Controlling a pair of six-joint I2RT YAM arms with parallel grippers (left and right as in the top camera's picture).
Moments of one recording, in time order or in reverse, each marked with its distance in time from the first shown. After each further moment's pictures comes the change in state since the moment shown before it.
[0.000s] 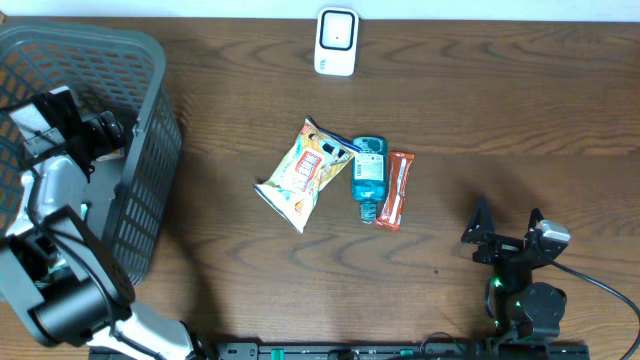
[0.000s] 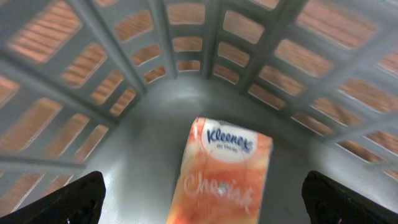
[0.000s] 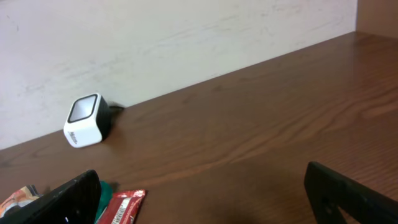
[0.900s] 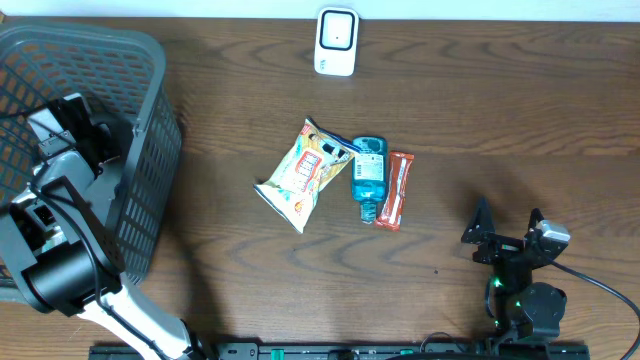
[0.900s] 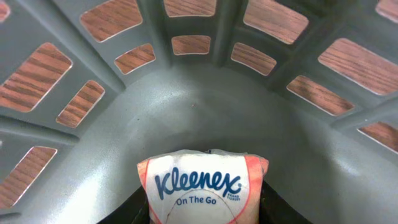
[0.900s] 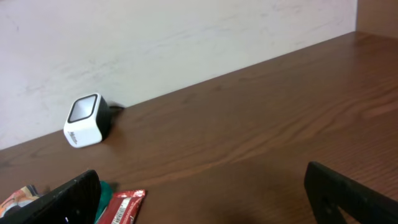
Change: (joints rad) left arm 0.000 0.161 0.021 0.103 -0.003 -0.004; right arm 0.000 0.000 0.000 0.000 0.000 0.000
